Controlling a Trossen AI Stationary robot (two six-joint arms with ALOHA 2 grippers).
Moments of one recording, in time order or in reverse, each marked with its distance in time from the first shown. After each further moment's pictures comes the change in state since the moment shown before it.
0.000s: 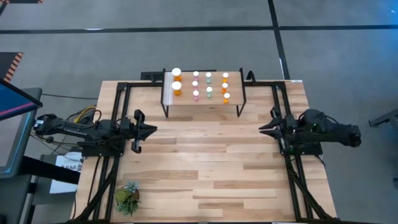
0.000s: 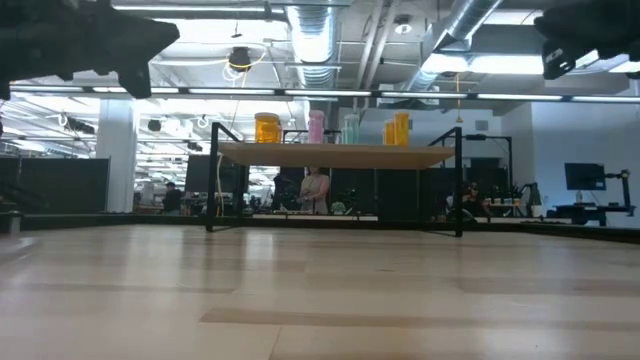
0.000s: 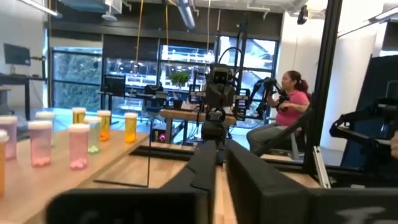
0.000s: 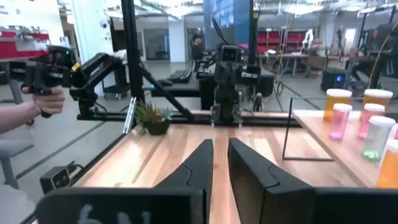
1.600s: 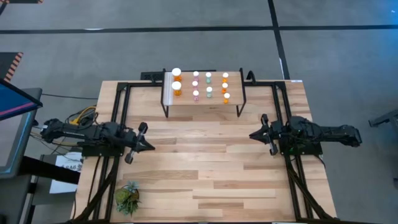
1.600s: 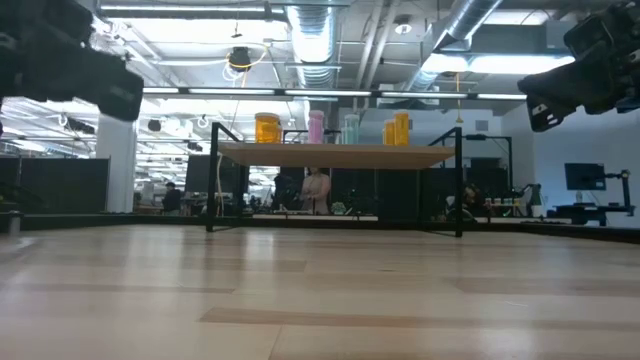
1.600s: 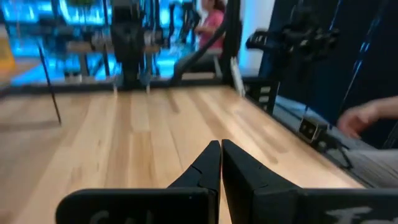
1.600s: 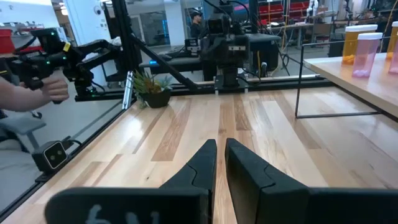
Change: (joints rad) left arm 0.000 -0.229 -0.012 -0.546 0.377 0.016; right arm 0.001 0.017 -0.252 0.169 0.000 0.076
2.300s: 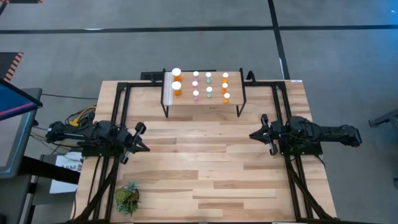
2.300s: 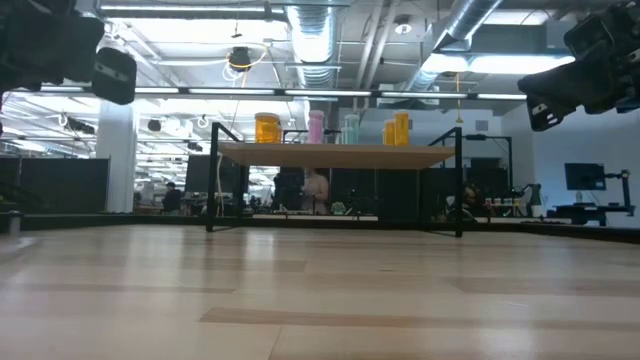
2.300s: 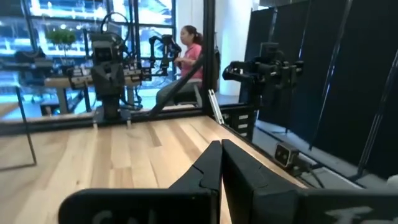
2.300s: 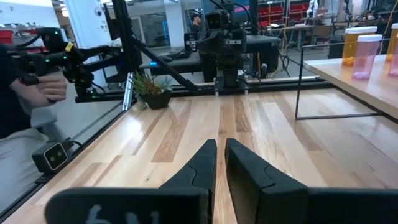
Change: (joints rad) left arm -0.002 -0.156 0.000 -0.007 0.091 0.000; right arm 0.000 -0.001 -0.002 0.009 0.000 -0.001
